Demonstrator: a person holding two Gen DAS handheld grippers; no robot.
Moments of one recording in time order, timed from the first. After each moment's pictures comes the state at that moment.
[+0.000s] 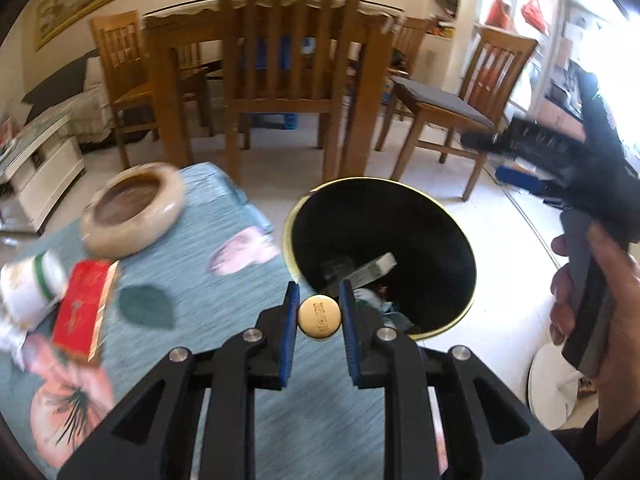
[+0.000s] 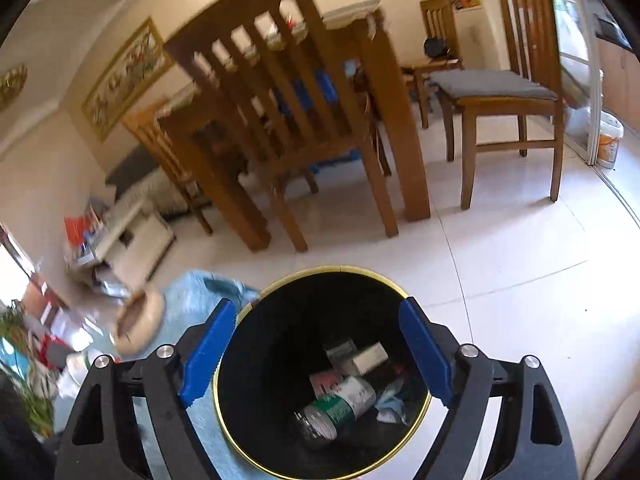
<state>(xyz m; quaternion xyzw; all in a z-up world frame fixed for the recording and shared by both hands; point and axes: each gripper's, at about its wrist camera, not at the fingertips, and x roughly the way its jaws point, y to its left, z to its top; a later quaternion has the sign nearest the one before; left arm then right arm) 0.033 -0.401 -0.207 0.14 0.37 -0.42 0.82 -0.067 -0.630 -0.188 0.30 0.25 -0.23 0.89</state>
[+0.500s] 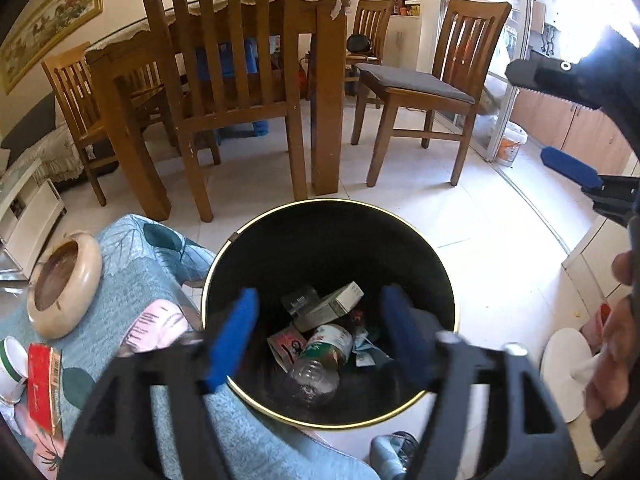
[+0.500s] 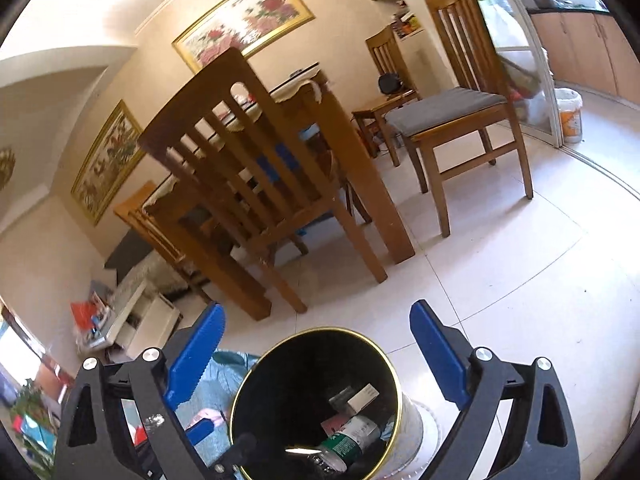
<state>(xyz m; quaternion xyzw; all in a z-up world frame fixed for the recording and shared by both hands) 0.016 -0.499 -0.215 0.19 0.34 -0.44 0.81 -0.122 -0.658 -0.173 0.35 0.14 -0.28 0.88</state>
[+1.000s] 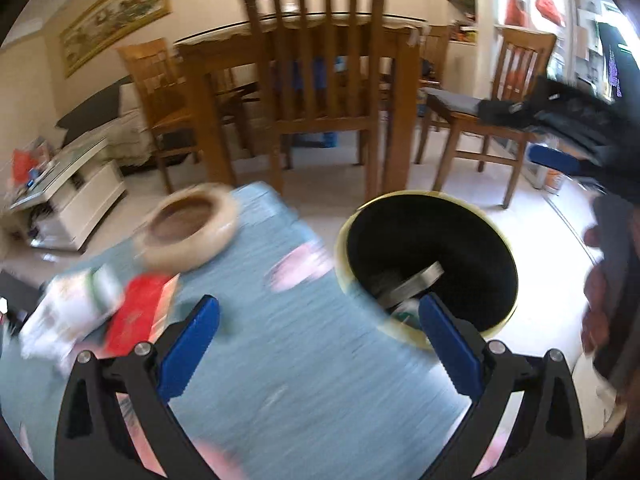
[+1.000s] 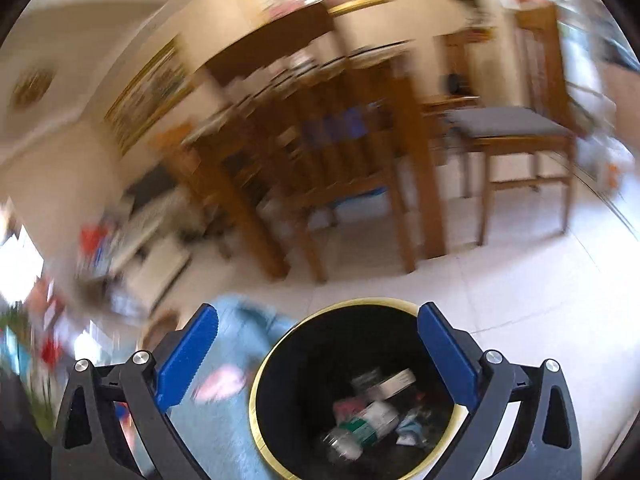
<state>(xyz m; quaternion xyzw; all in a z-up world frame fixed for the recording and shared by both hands) 0.034 -0.350 -0.197 0.16 0.33 -0.33 0.87 -0.024 -0.566 -0.173 0.21 0.26 -0.17 0.93</state>
